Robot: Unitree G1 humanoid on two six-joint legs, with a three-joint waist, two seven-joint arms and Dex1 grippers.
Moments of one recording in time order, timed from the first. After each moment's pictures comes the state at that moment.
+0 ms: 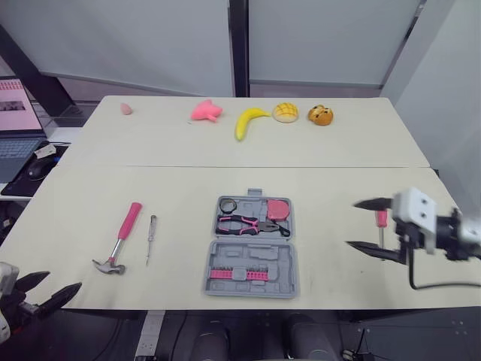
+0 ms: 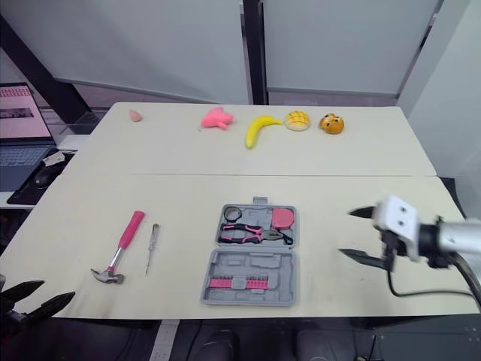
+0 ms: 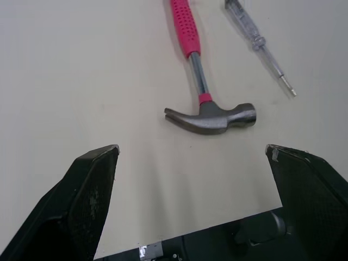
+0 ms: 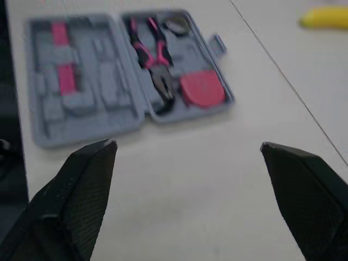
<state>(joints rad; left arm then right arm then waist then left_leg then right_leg) 0.49 0.79 0.74 0.10 -0.46 0.29 -1.02 -0.21 -0.96 -0.12 -0.49 0.46 0.54 1.13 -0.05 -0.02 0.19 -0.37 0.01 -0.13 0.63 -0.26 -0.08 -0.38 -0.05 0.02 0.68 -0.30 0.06</state>
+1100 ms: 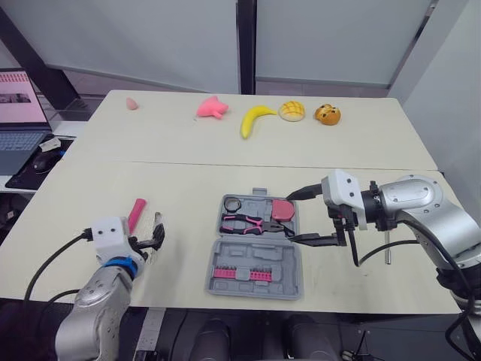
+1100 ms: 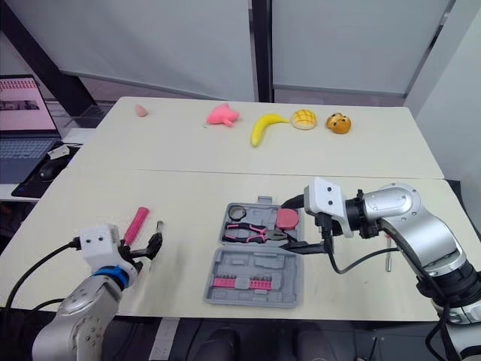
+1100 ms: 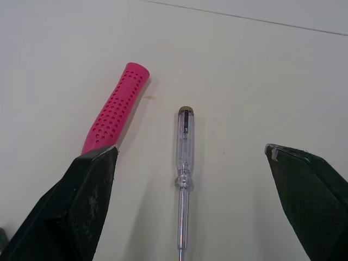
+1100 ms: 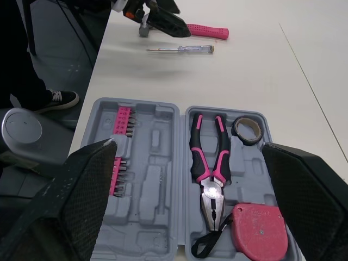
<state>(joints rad) 0.06 0.23 0.37 -0.41 -0.35 0.77 -0.03 -0.53 -0.80 0.22 -0.38 0.40 0.54 1.16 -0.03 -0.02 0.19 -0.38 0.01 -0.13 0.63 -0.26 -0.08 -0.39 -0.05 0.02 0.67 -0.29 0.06</state>
